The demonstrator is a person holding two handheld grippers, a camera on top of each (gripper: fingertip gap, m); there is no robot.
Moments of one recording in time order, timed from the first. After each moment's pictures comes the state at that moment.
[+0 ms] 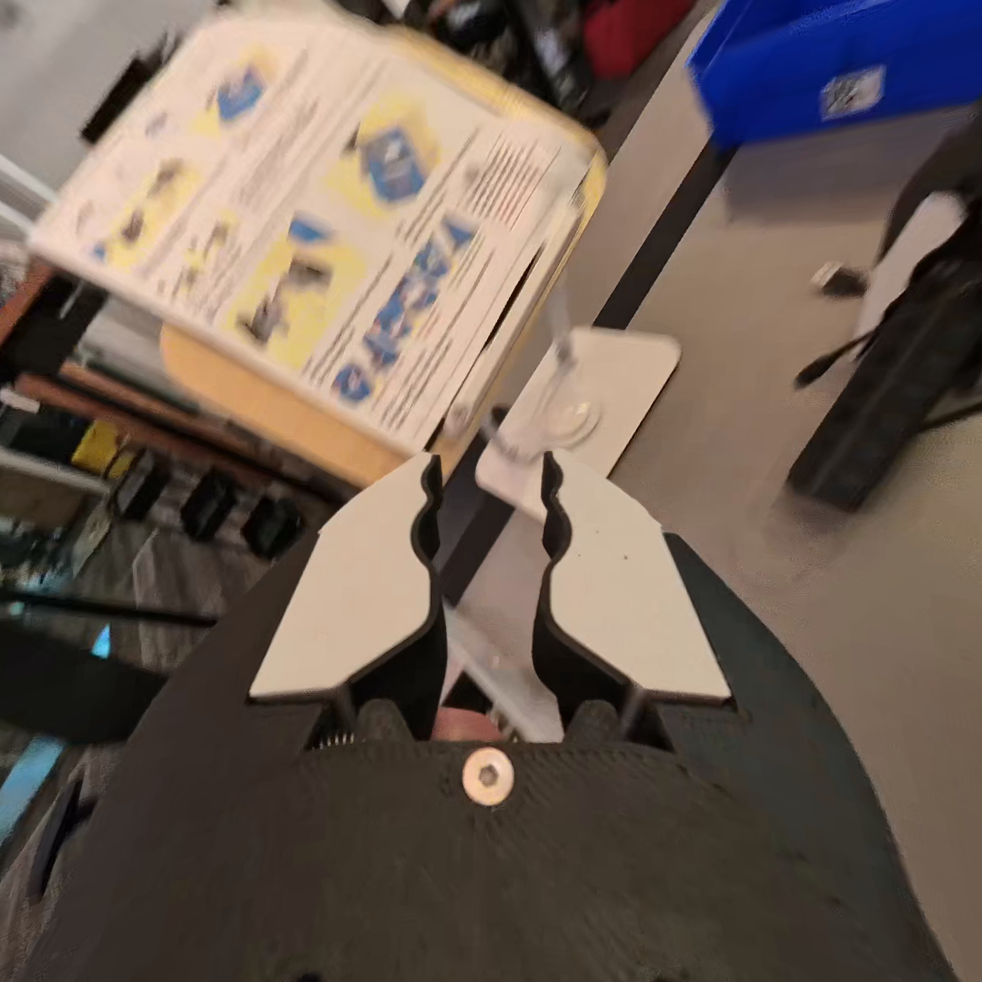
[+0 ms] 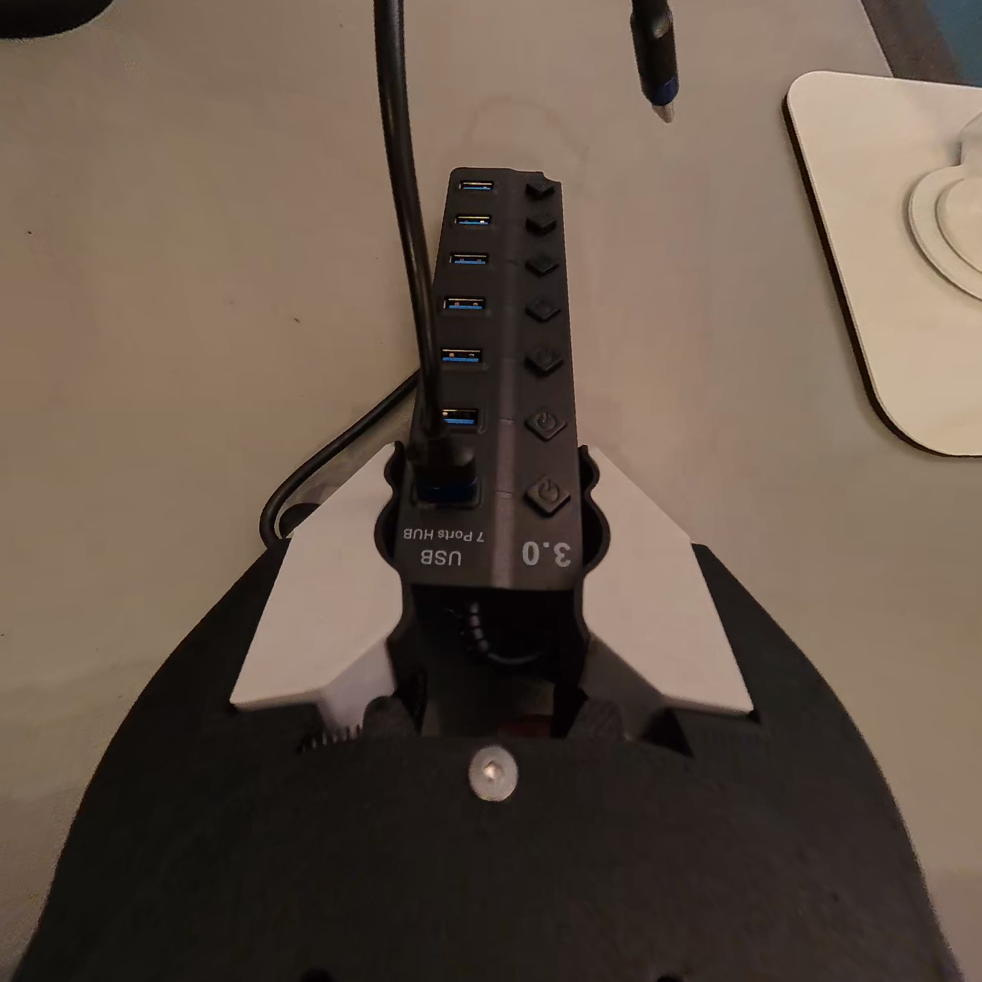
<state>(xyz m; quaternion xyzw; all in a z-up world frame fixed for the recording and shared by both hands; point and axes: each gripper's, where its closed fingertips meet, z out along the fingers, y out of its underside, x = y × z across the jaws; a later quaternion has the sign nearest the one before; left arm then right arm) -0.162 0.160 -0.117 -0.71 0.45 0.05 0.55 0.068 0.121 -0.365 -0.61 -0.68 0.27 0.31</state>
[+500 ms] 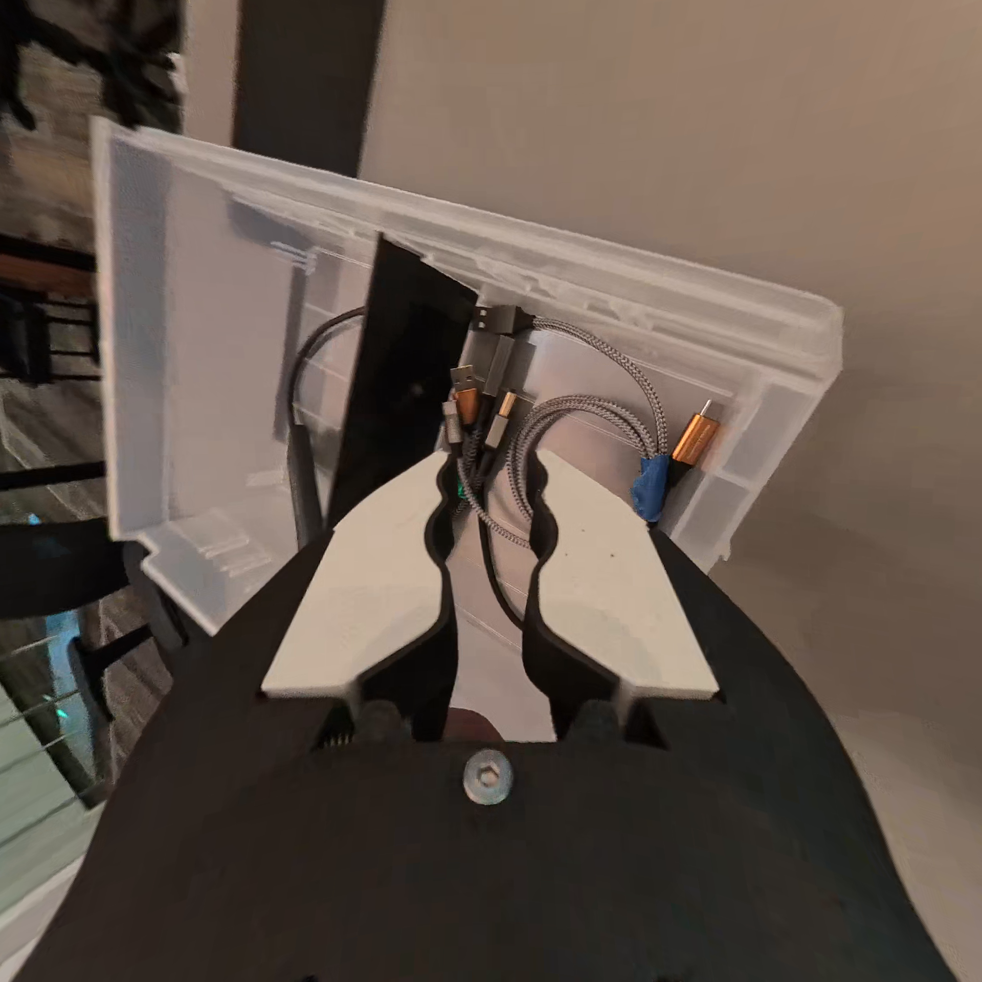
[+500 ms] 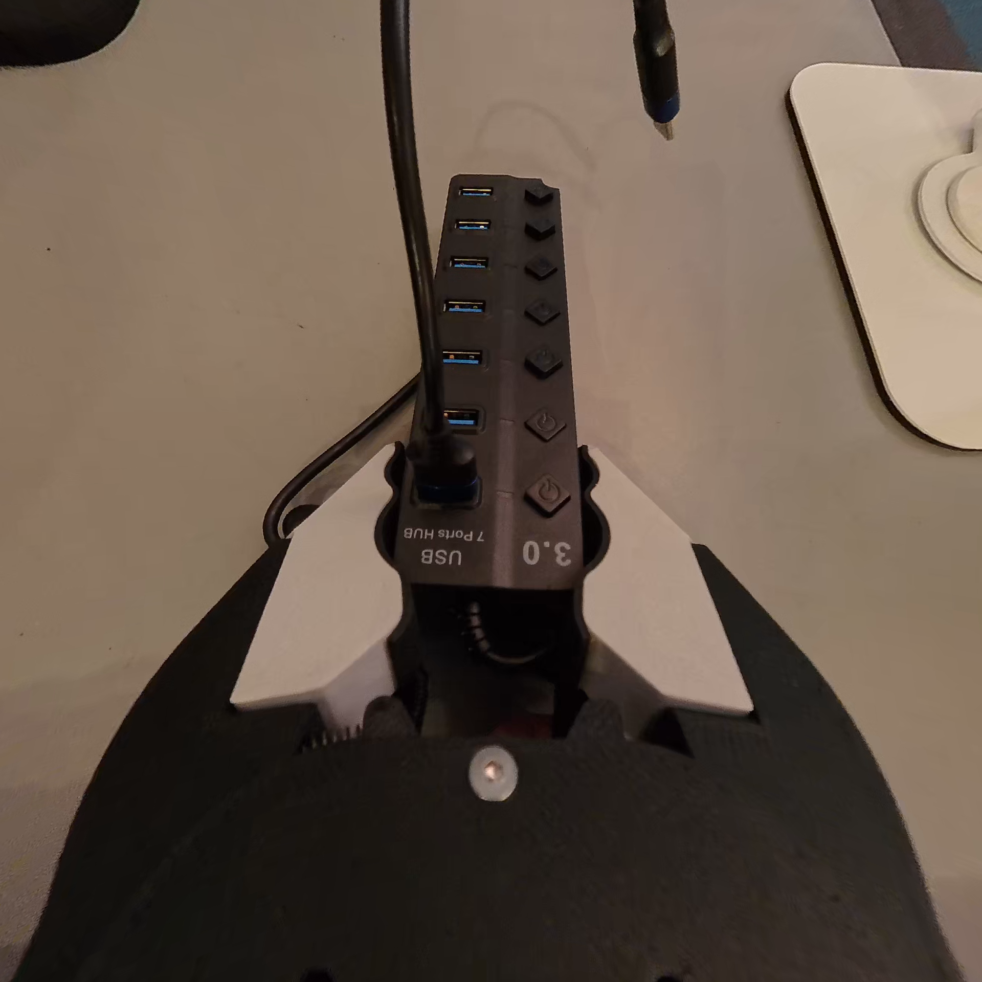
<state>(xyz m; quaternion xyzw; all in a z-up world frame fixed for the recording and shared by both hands) -0.346 0.151 -0.299 -0.79 0.54 0.12 0.27 0.068 0.121 -0.364 -0.61 -0.67 0.29 0.30</state>
